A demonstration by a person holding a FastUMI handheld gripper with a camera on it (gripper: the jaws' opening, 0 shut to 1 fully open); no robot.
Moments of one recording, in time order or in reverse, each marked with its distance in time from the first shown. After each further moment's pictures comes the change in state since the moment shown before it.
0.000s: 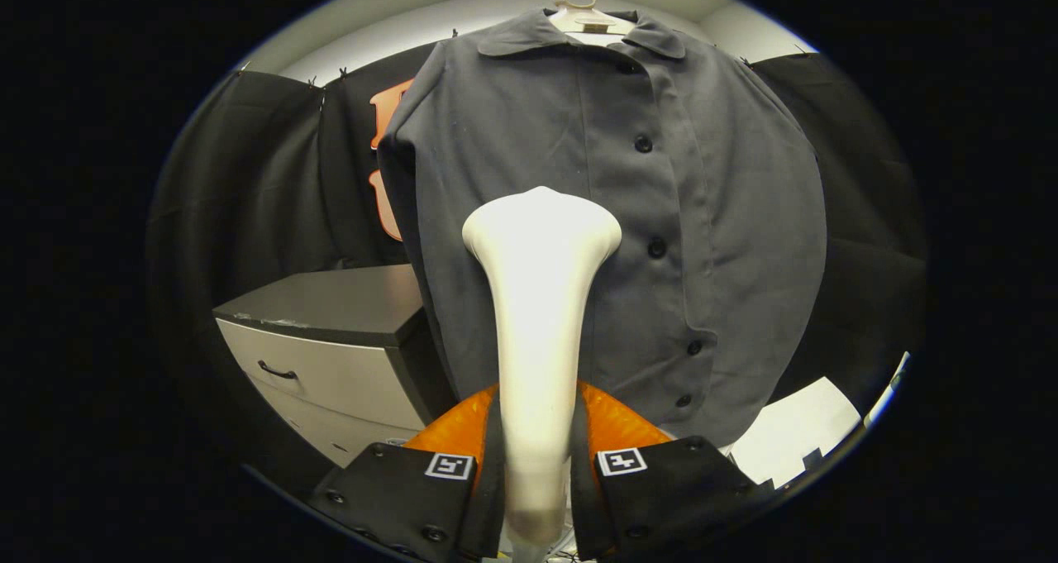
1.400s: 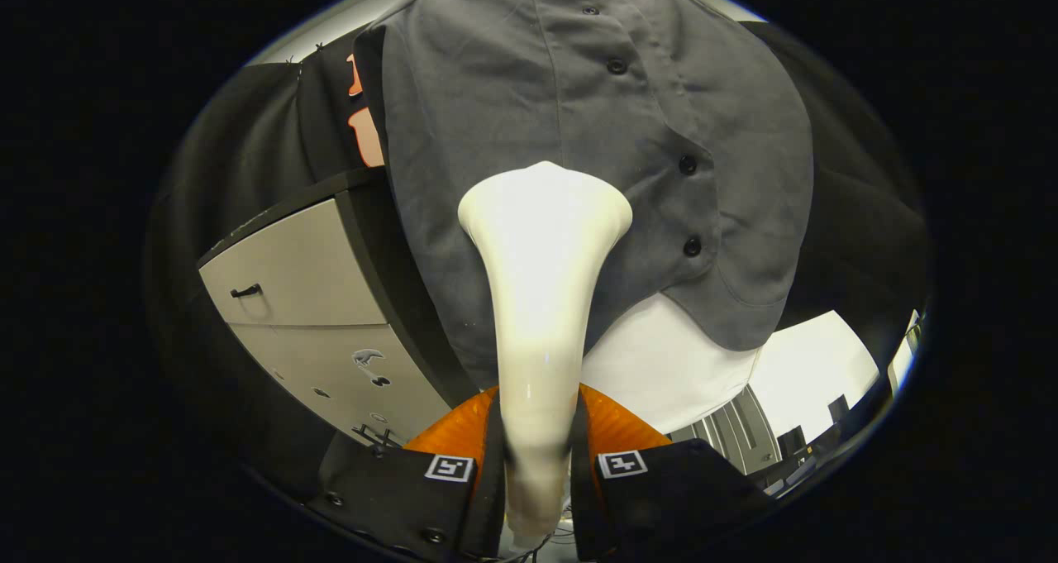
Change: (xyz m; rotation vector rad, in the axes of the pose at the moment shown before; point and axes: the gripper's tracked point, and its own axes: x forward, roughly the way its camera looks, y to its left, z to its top) arm -0.013 -0.024 -0.132 0.062 0.219 -0.018
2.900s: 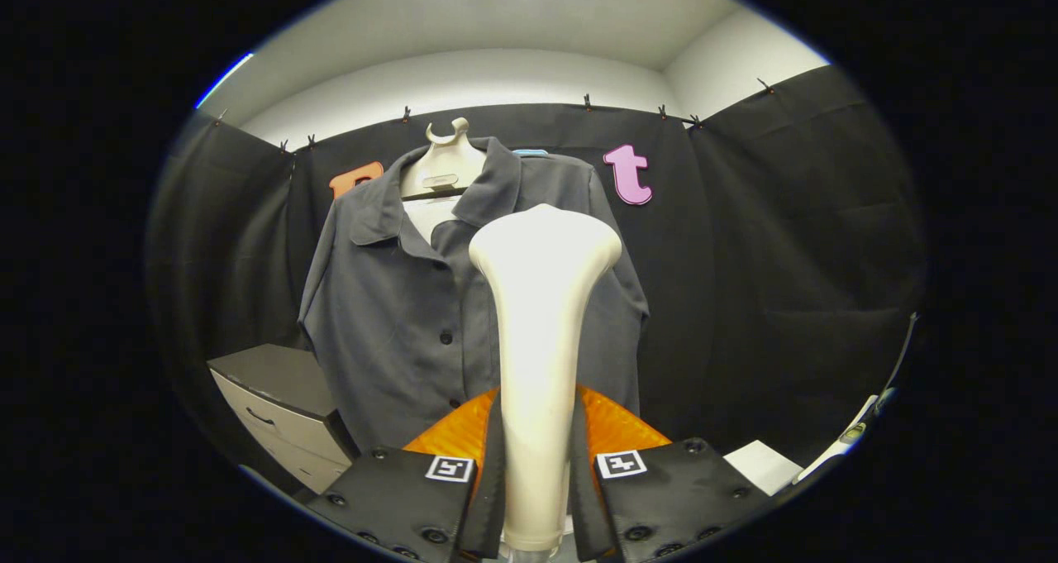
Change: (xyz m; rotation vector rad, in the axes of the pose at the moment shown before) arm -0.167 -0.147 0.303 -0.060 -0.489 -0.063
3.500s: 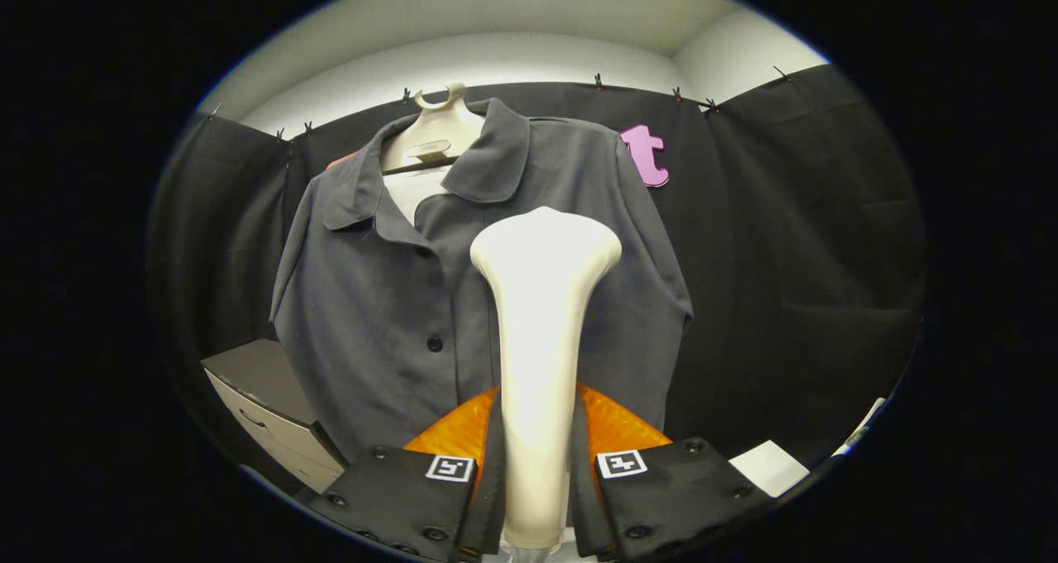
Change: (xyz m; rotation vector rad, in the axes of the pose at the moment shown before) arm 0.071 0.012 -0.014 -0.002 0.064 0.018
